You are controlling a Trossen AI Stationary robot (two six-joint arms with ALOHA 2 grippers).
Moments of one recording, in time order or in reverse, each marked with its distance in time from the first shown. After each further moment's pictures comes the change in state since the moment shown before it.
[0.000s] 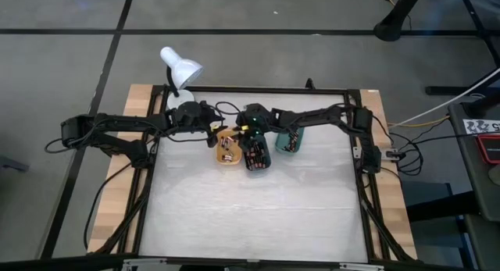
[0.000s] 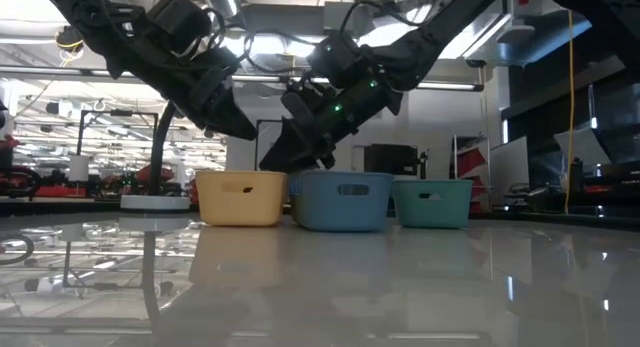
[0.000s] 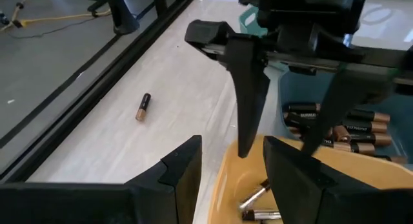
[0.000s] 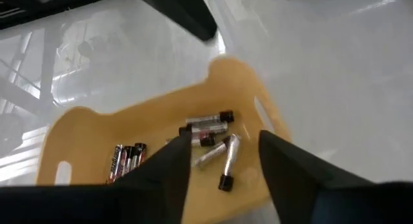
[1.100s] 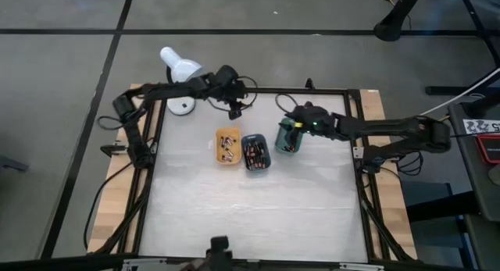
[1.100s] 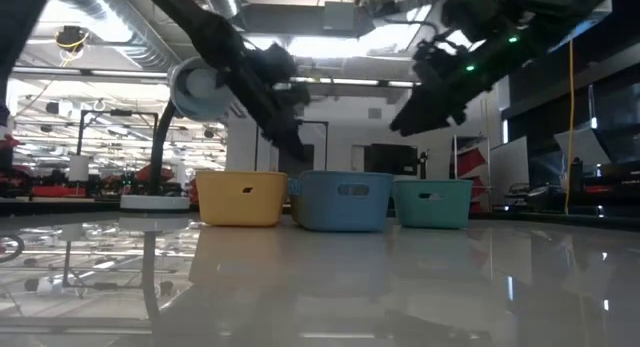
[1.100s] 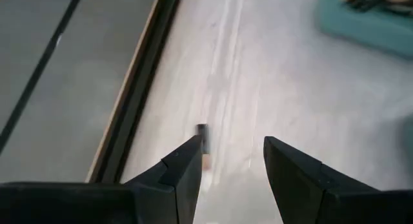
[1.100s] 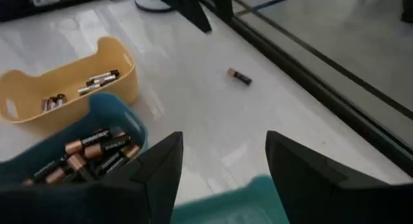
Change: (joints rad) left arm 0.236 0.617 0.737 -0.454 0.189 0.342; right arm -0.032 -0.808 -0.679 -0.044 0.412 0.044
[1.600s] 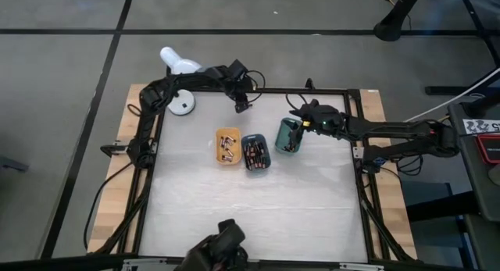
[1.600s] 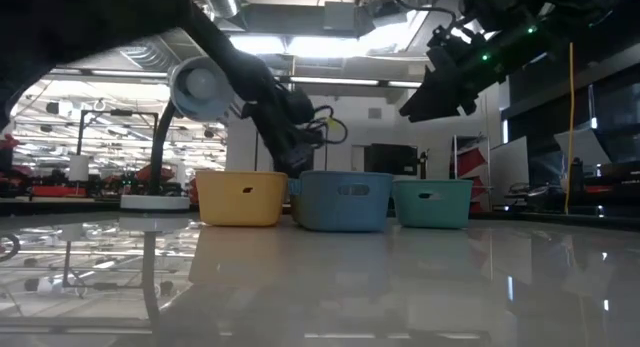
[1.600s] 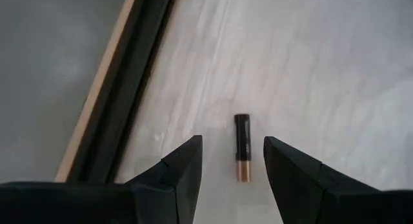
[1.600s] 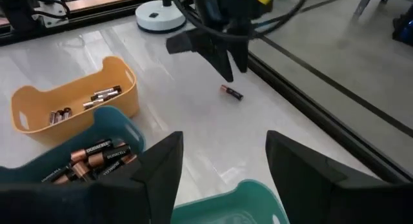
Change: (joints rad) left arm 0.084 0.328 0.318 -0.211 0.054 -0.018; right arm -0.007 -0.115 -0.042 0.002 -0.001 -0.028
